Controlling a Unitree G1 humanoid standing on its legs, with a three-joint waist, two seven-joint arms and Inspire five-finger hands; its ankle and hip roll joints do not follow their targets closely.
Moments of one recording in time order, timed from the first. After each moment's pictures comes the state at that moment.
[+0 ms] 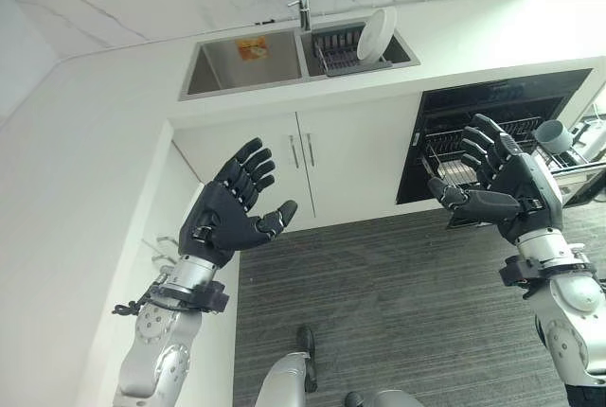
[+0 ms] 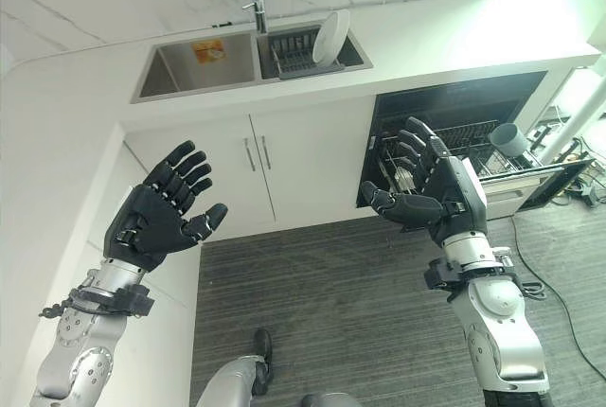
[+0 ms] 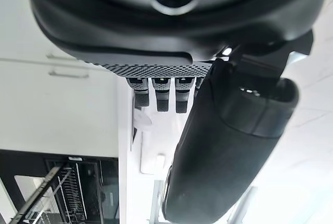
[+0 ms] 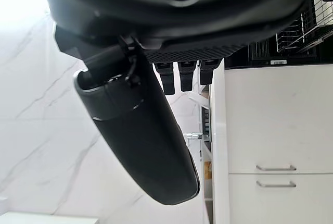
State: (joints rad) left arm 0.09 0.41 0.05 -0.29 -0.62 -0.08 -0.19; right arm 0.00 -0.57 -0.17 -0.31 0.55 0.09 0.04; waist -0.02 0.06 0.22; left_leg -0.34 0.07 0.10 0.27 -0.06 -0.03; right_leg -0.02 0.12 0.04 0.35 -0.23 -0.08
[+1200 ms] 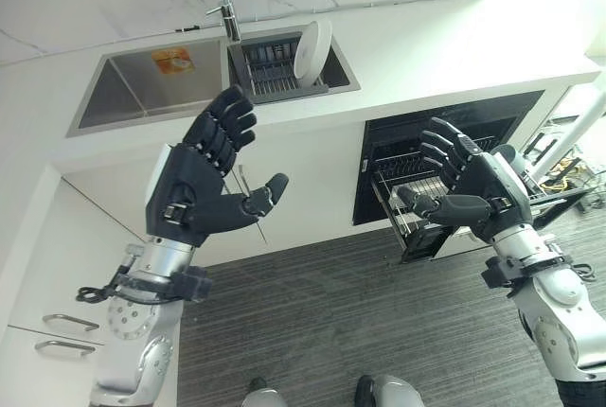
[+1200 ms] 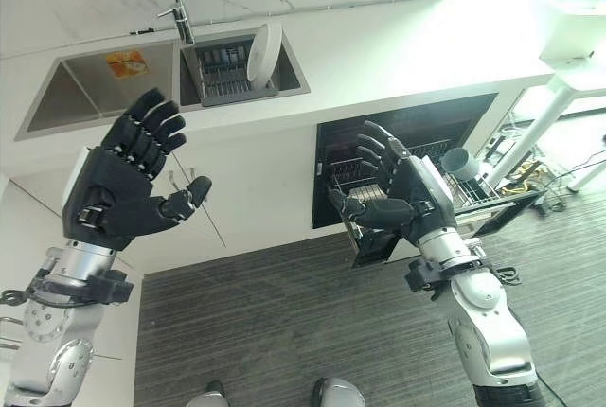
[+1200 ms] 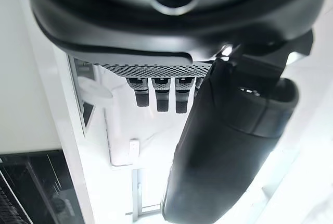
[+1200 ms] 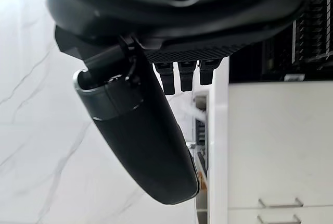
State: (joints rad) left arm 0.06 0.42 0.08 -0.39 -0.59 -0.16 -0.18; right arm 0.01 -0.59 -0.13 -0.34 0.57 0.15 0.09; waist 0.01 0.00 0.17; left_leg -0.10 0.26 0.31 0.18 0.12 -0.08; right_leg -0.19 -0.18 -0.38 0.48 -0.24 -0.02
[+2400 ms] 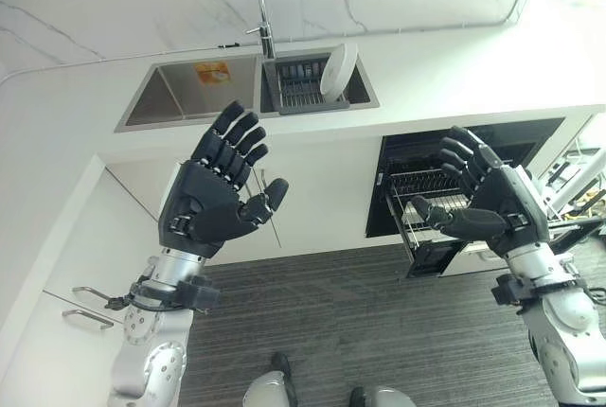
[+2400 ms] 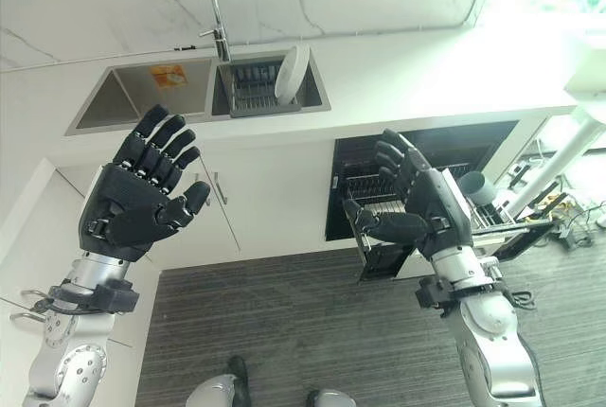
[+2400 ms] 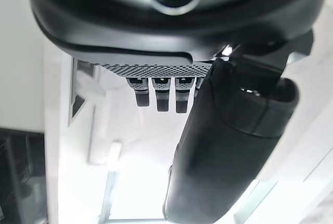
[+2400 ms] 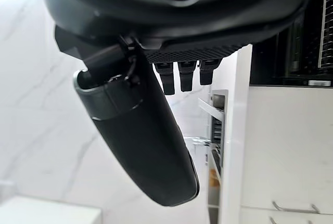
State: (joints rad) left arm 0.10 0.41 0.08 -0.35 -0.74 -0.15 -0.27; right arm 0.07 -0.52 -0.15 -0.33 0.48 0.02 0.12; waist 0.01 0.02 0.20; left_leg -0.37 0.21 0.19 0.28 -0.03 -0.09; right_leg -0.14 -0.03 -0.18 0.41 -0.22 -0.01
